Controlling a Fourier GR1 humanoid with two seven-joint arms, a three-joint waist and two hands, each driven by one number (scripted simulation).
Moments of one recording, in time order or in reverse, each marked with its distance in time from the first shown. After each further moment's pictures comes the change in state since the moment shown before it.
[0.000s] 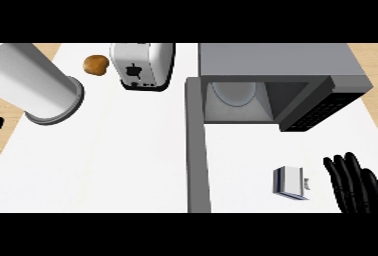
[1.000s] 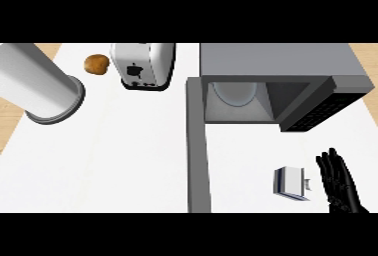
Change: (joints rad) left arm 0.155 -0.005 0.187 -0.097 0.182 -0.164 0.029; right arm 0.017 0.003 -0.178 0.362 -0.079 -0.020 -0.232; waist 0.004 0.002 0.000
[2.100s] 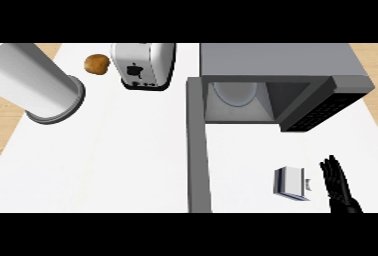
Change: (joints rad) left arm 0.038 -0.036 0.133 -0.037 0.111 -0.112 0.055; right arm -0.187 -0.068 -0.259 0.663 -0.086 0.089 -0.395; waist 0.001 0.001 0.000
